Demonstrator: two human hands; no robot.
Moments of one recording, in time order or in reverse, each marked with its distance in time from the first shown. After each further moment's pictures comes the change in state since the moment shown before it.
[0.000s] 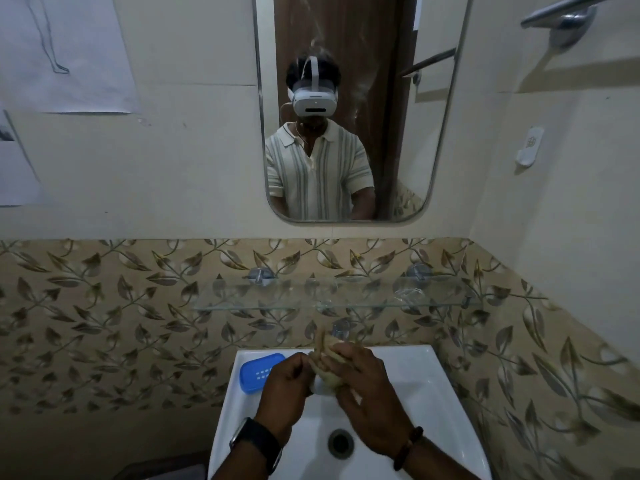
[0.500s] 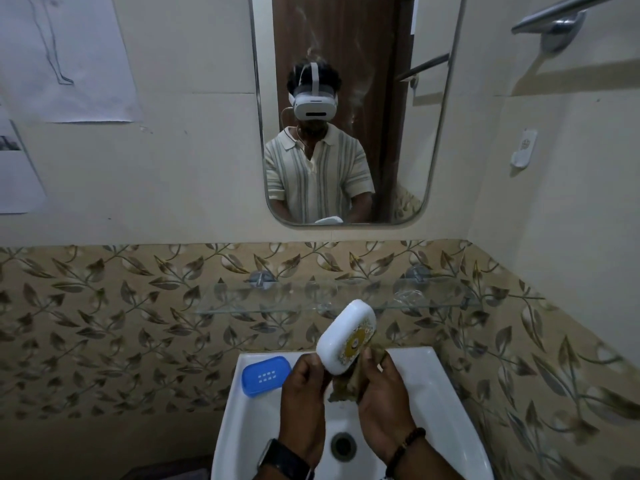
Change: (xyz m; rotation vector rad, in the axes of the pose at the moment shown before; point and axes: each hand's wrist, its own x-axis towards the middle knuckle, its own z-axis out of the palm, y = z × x) left_hand -0.023 0.008 0.044 -0.330 0.184 0.097; right_hand 0.013 -0.024 0.003 1.308 0.500 0.851
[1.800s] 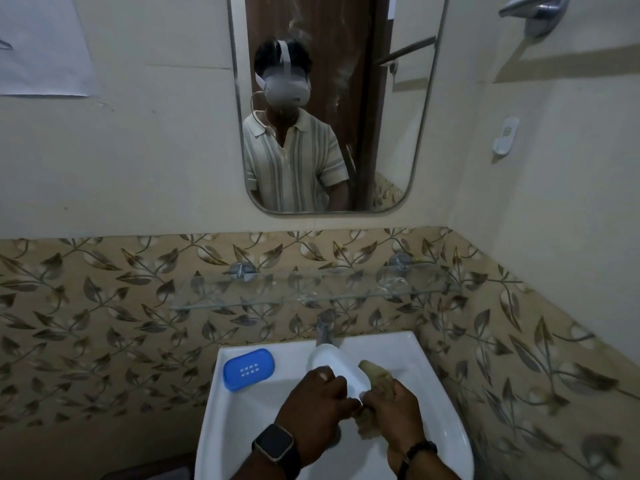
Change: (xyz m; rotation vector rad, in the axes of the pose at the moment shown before) left_hand 0.017 -0.025 -0.023 1.523 -0.846 0.909; right_hand -0.011 0.011 -0.058 -0.558 0.327 0.152
